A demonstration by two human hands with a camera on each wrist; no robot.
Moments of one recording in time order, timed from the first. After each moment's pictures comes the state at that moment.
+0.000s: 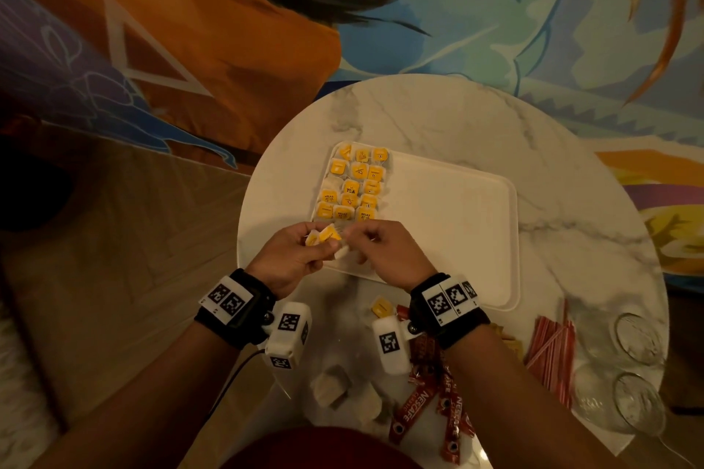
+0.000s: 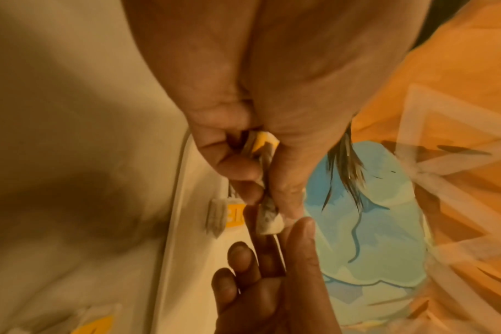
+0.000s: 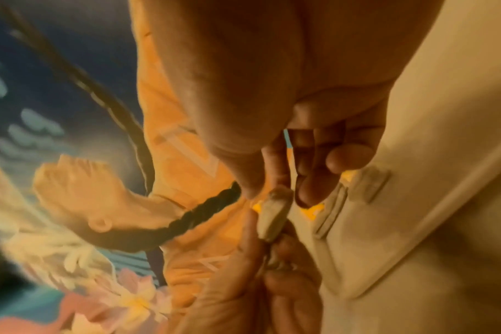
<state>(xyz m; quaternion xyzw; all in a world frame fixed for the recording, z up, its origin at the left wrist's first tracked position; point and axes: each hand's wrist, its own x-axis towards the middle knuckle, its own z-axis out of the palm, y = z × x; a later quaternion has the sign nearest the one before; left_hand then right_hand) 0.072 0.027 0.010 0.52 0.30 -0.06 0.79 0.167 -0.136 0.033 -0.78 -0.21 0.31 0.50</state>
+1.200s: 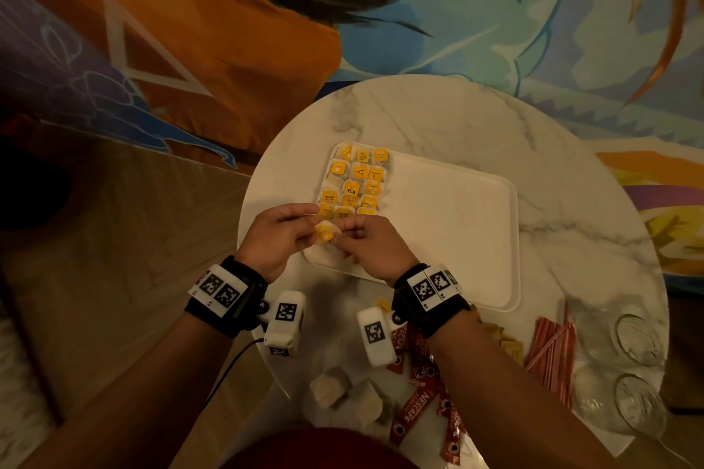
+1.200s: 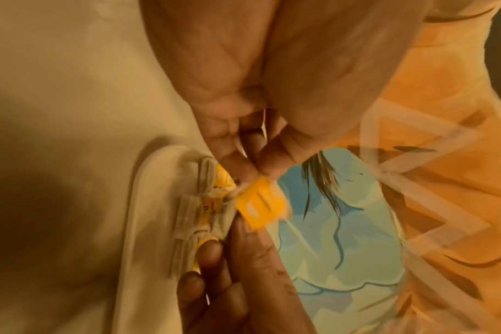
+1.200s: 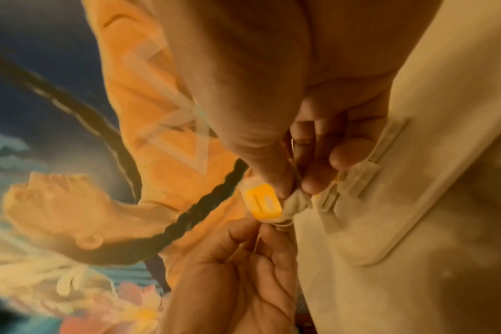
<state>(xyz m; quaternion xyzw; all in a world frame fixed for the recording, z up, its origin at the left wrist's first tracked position) 0.083 0.045 0.032 0.53 0.35 0.03 0.78 0.166 -0.112 0.025 -0.74 -0.18 0.36 0.55</state>
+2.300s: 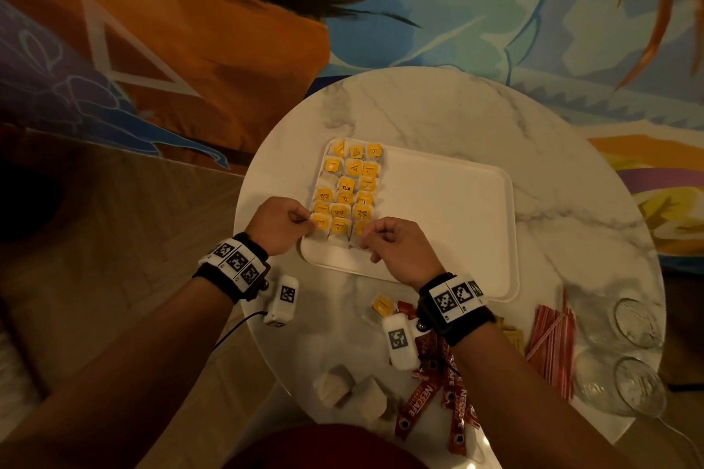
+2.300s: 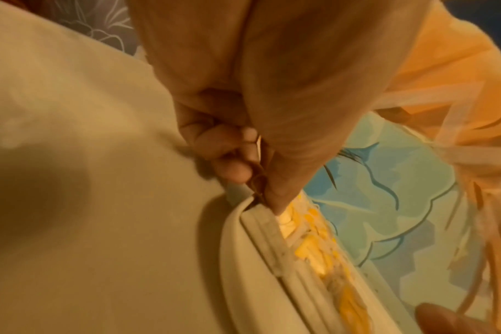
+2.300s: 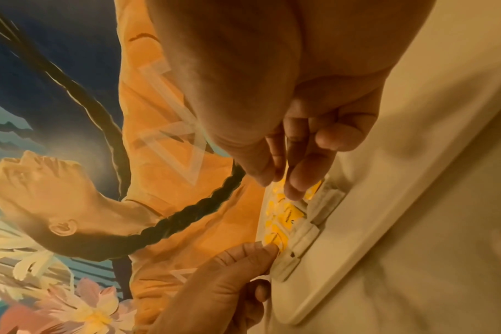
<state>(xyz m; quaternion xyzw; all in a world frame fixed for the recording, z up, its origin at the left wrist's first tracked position) 0.114 0.083 -0.020 0.88 0.22 -0.05 0.41 0.174 -0.153 0.017 -0.78 -0.11 0.30 0.53</state>
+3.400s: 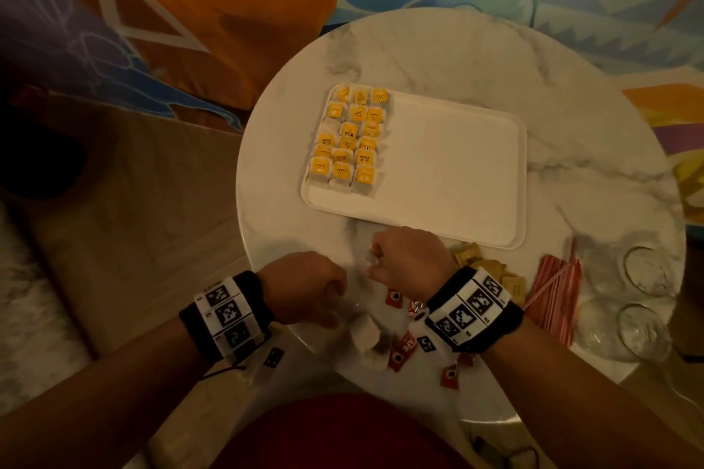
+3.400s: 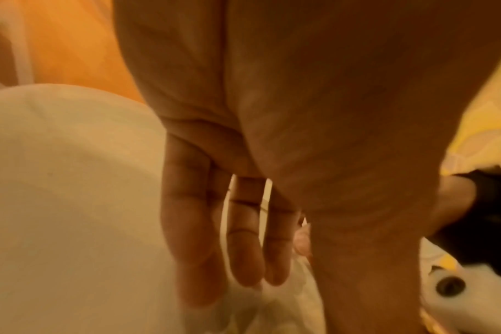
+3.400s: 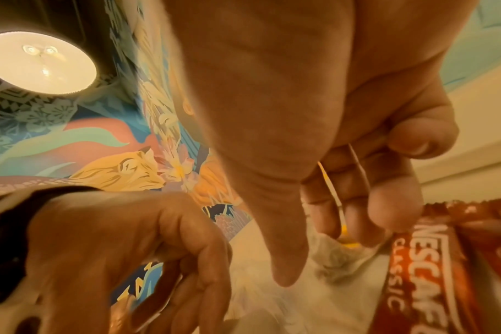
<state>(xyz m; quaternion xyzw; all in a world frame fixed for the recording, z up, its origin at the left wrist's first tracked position) -0.004 -0.021 0.011 0.92 -0.10 -0.31 0.20 0.111 -0.203 0.016 -0.88 -0.42 0.23 0.03</state>
